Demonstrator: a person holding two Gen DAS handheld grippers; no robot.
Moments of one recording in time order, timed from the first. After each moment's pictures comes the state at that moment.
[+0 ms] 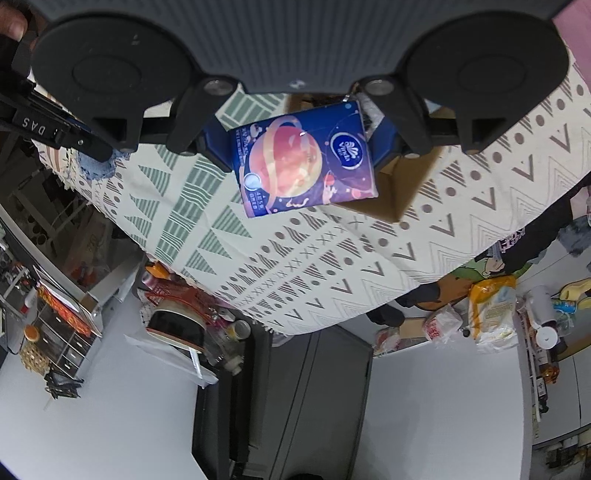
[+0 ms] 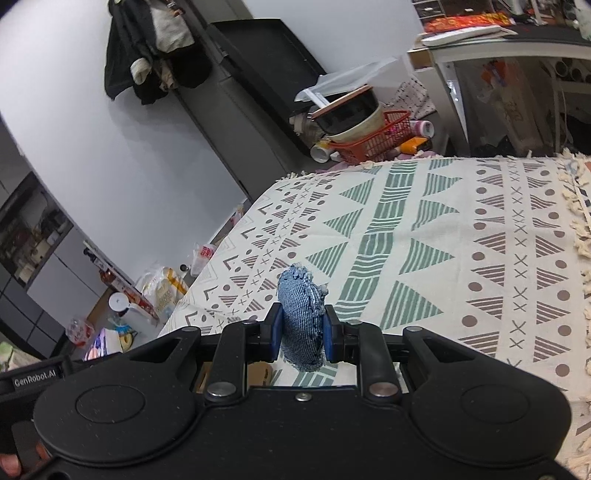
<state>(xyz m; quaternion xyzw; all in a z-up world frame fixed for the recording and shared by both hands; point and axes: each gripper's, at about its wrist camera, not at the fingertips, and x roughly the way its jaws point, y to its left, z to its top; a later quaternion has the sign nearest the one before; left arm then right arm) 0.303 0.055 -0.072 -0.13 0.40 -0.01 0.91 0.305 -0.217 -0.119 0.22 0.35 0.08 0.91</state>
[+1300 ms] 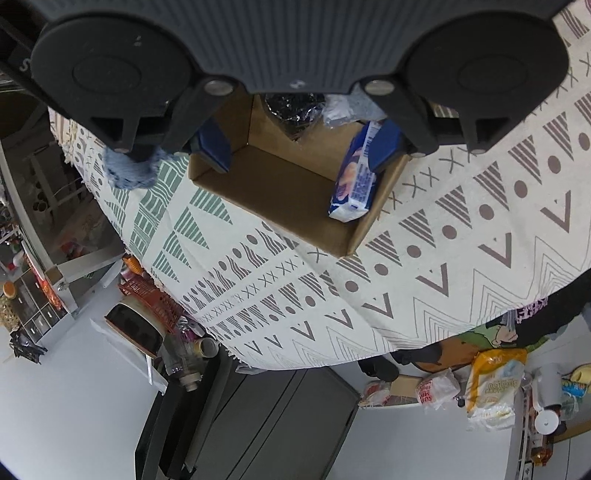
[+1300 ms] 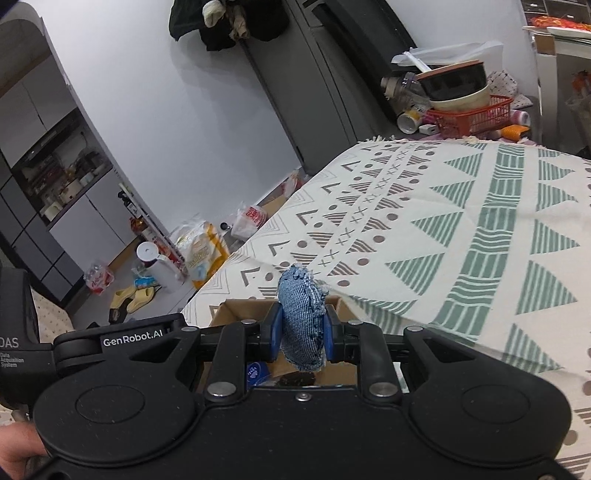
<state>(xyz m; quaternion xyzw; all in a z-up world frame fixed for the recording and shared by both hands) 0.350 0.140 -0.164 -0.24 0.44 -0.03 0.87 0.333 -0.081 -0.153 0.16 0.36 0.16 0.91</state>
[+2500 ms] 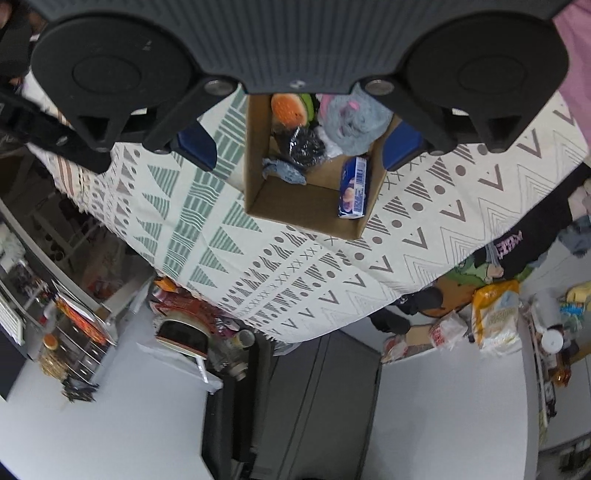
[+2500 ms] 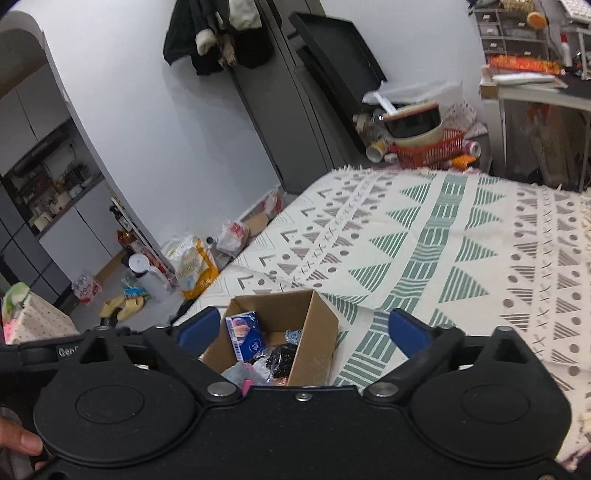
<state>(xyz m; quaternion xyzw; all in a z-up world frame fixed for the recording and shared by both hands) 0.251 0.113 -0.053 -0.12 0.41 -0.04 0.90 0.238 -0.126 -0.065 0.15 0.34 0.11 0.92</state>
